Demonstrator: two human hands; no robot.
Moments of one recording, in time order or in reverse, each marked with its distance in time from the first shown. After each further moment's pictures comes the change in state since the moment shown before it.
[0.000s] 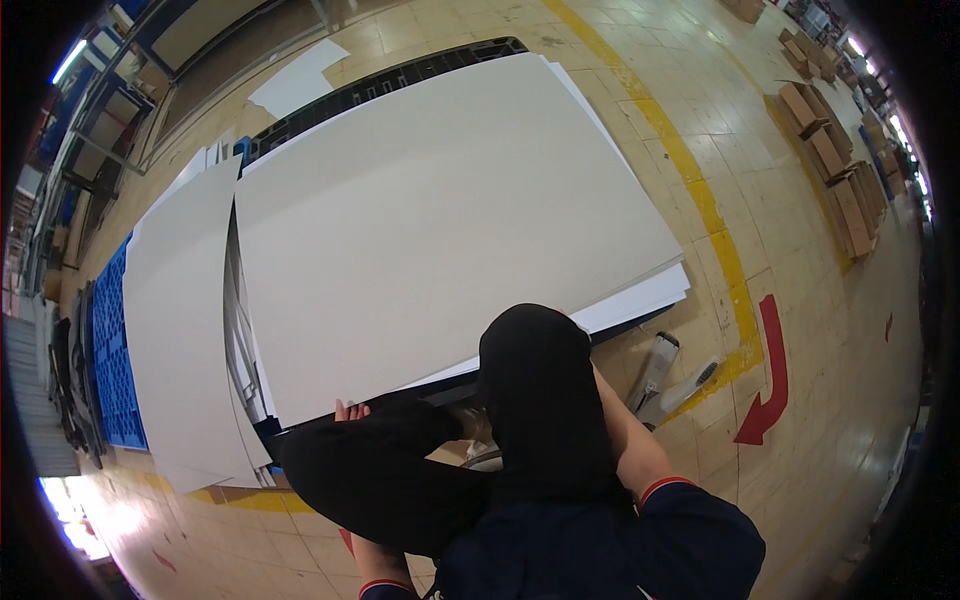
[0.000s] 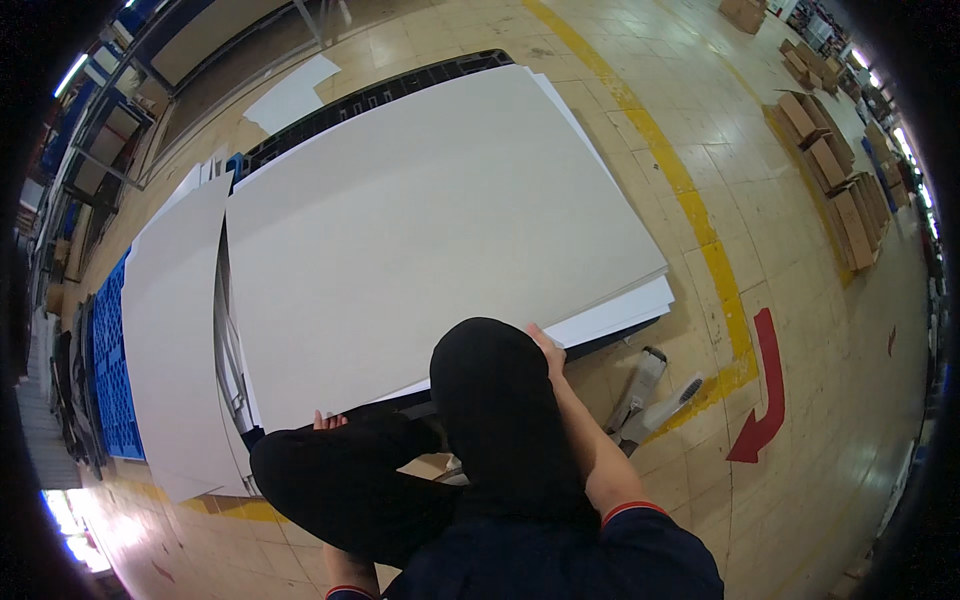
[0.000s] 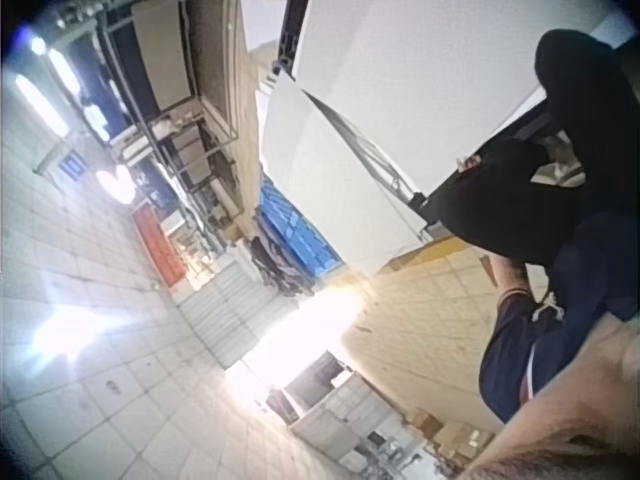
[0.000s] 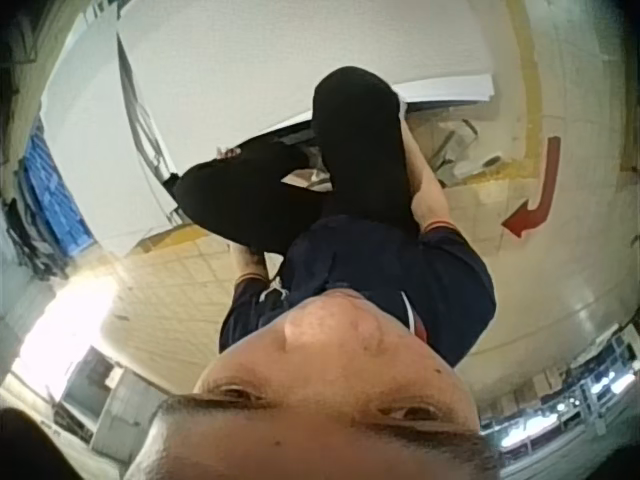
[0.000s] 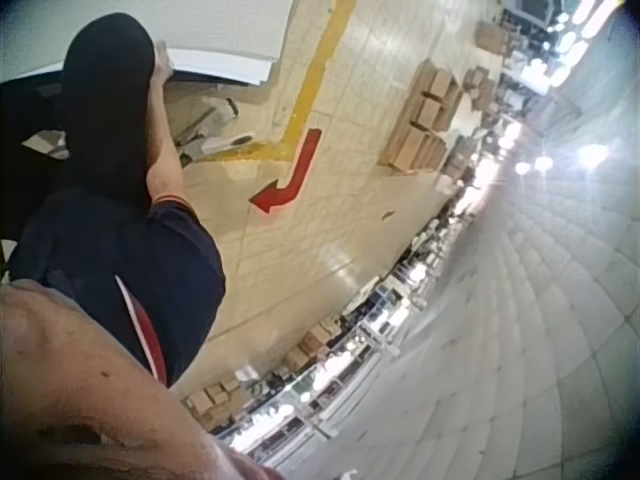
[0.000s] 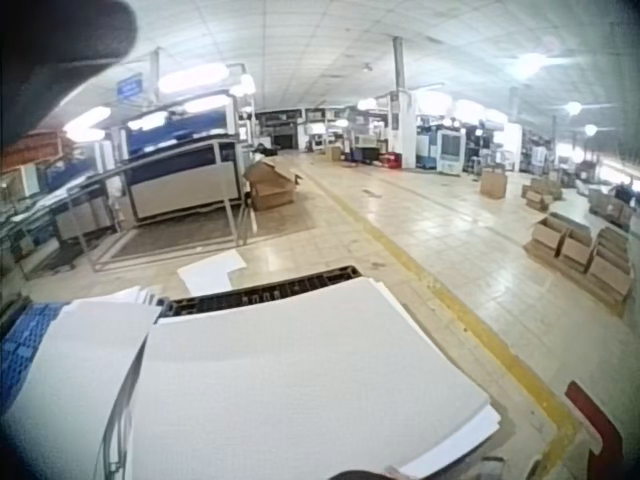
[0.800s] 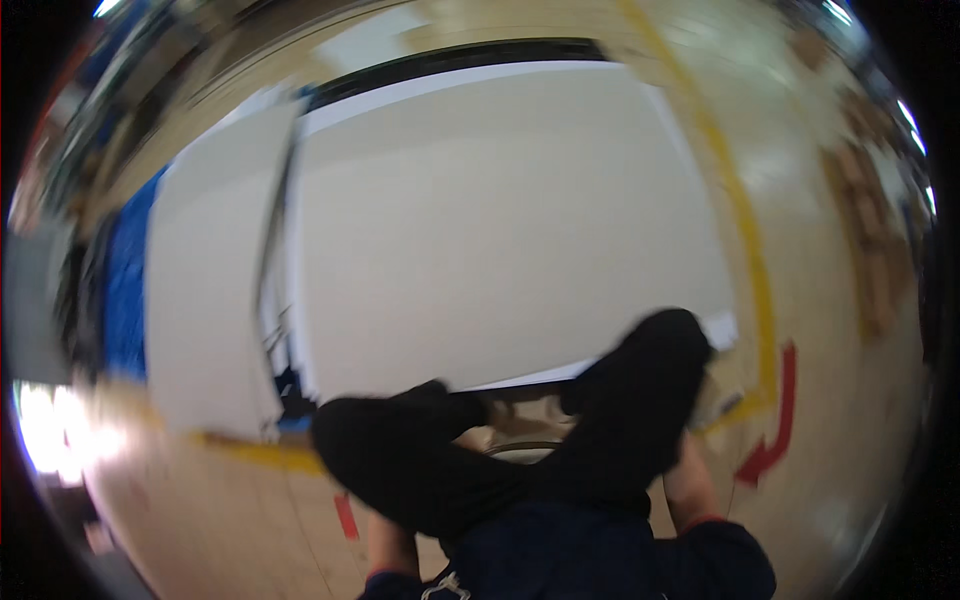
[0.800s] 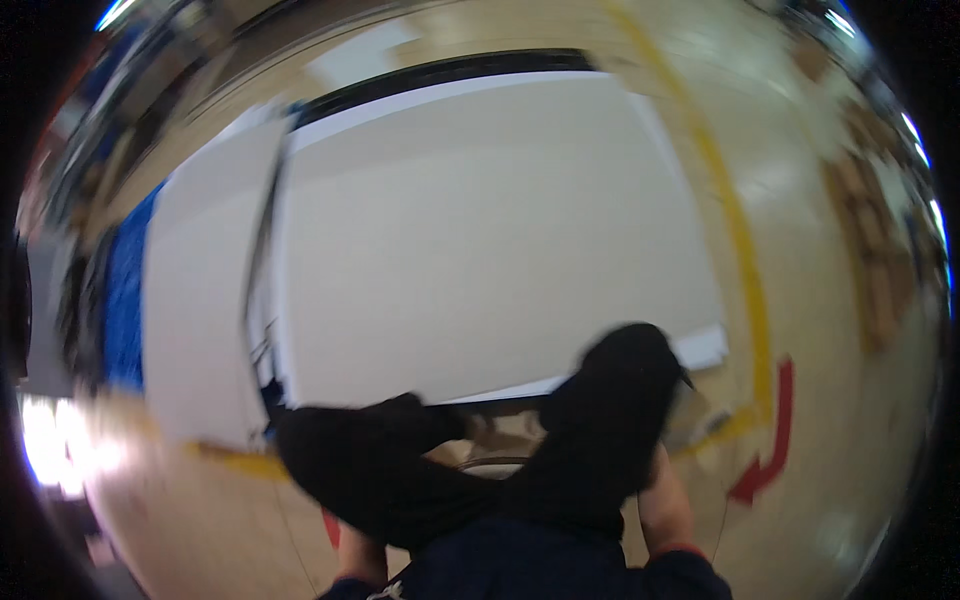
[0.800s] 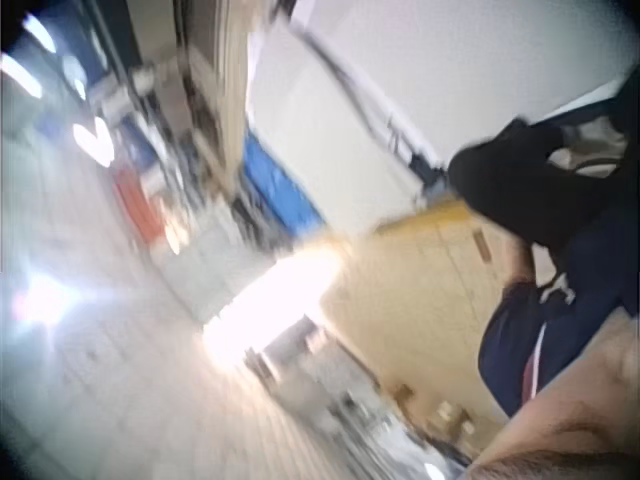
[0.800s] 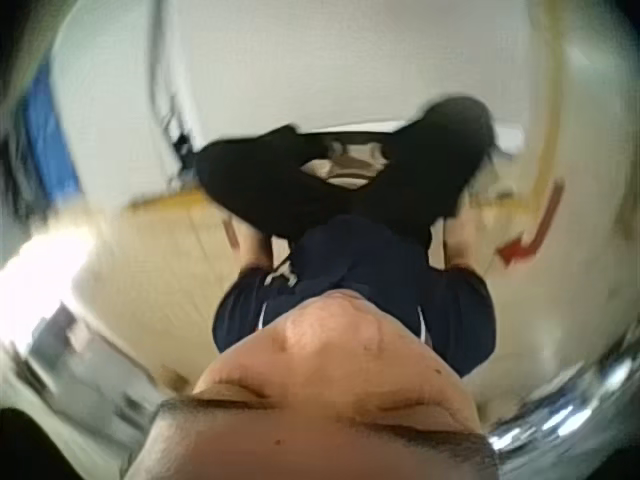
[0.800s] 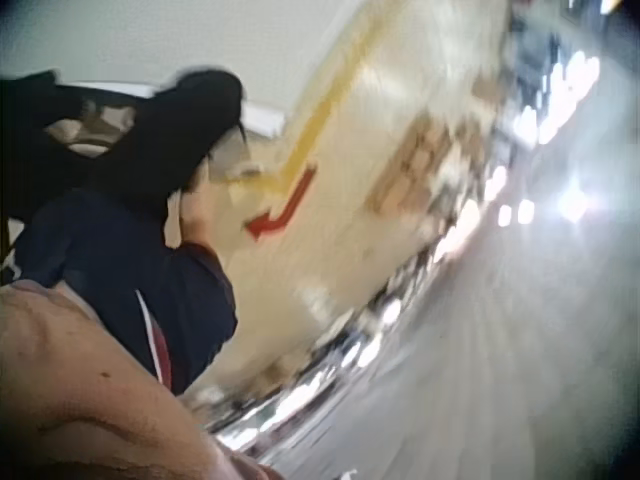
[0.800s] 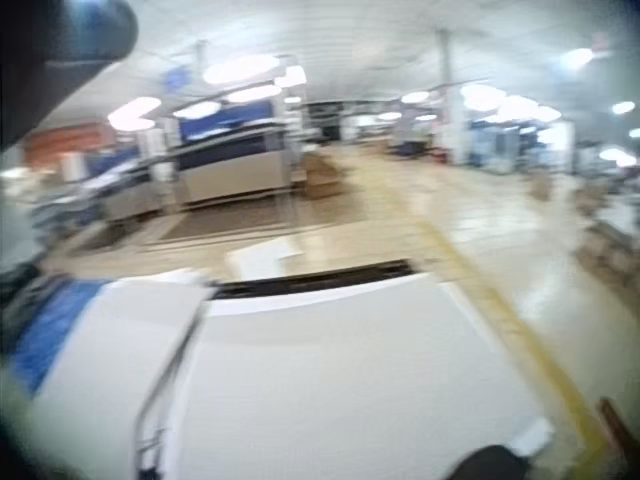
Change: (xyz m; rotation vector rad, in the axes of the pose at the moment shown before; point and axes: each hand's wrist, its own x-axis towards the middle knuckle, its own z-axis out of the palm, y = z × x) left_hand 0.004 0.042 -0.106 0.691 0.627 0.738; right_hand -0.073 -0.019 -0.137 -0.415 -0.552 0.251
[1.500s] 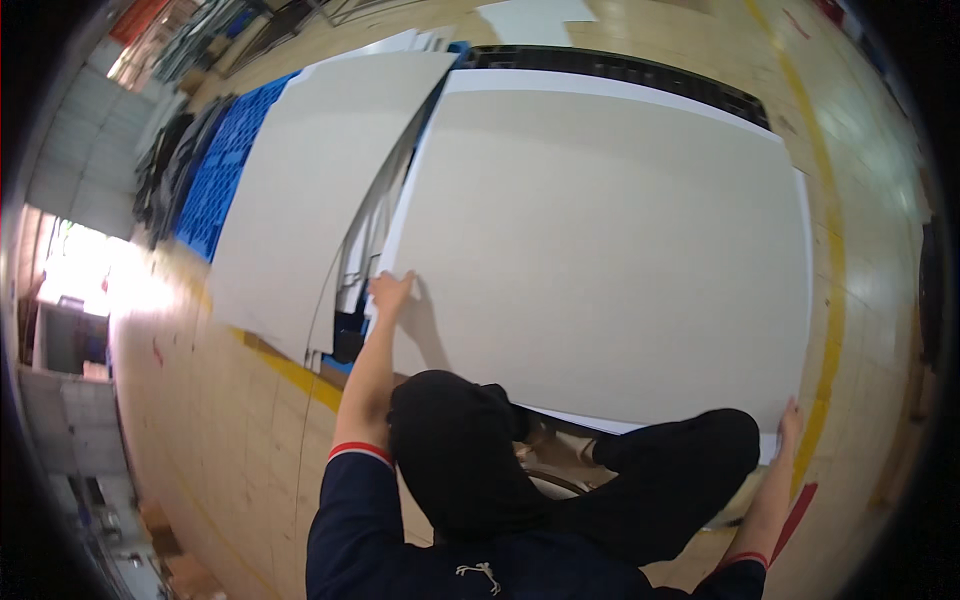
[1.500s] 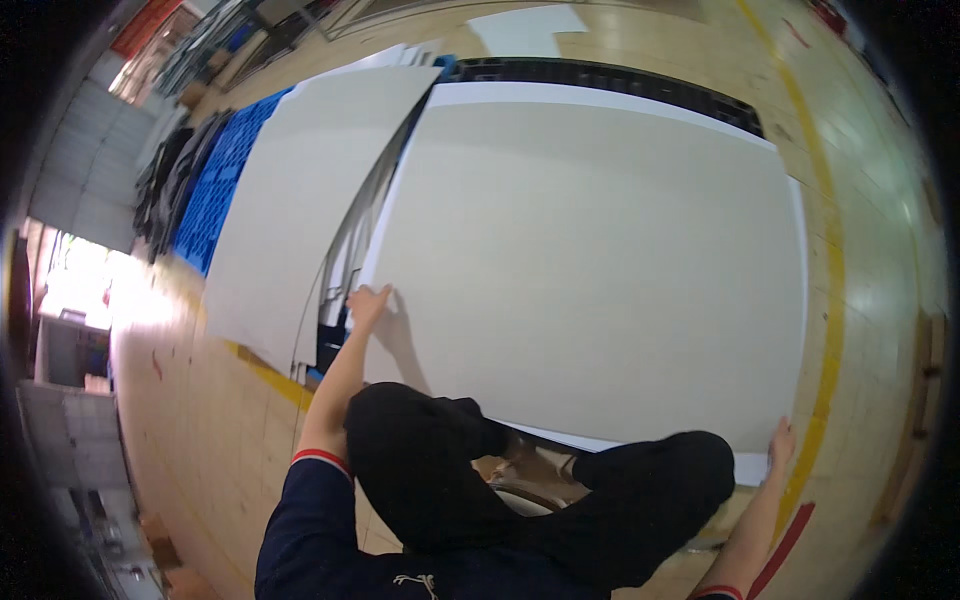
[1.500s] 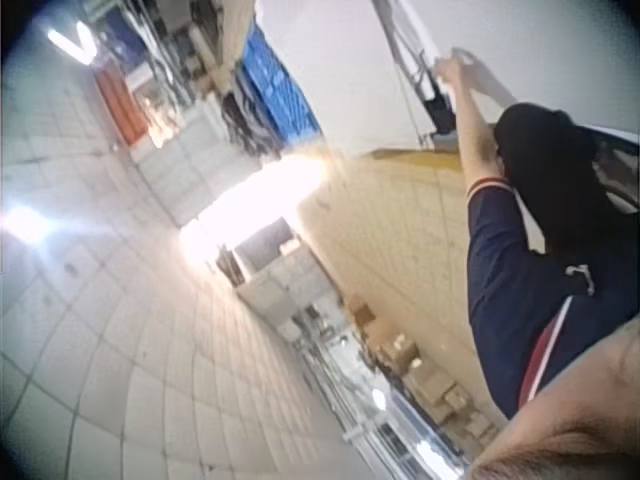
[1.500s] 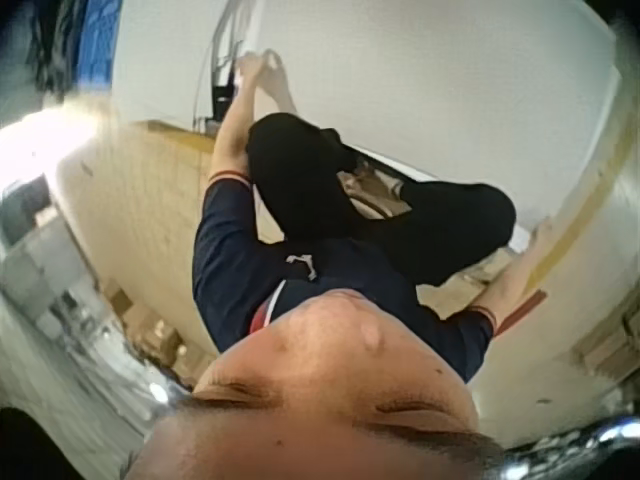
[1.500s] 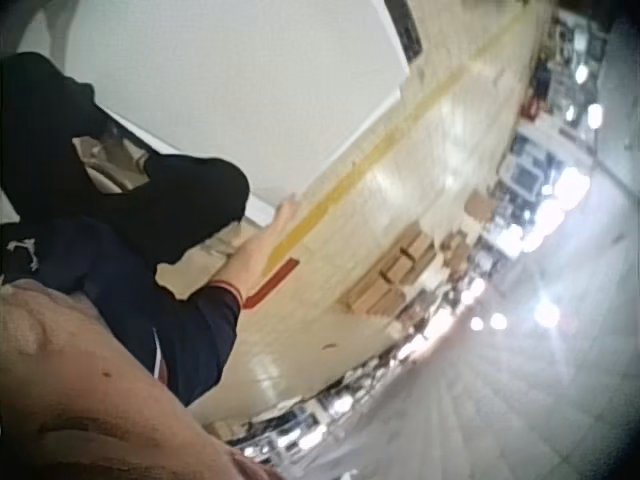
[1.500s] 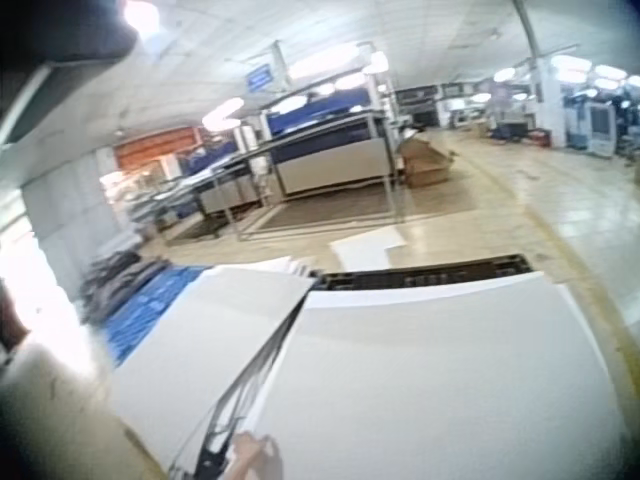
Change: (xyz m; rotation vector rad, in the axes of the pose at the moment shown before) left_hand 0.067 0.145 0.144 0.812 -0.137 0.389; right_hand 0.097 -0.157 -0.253 -1.001 0.983 -0.030
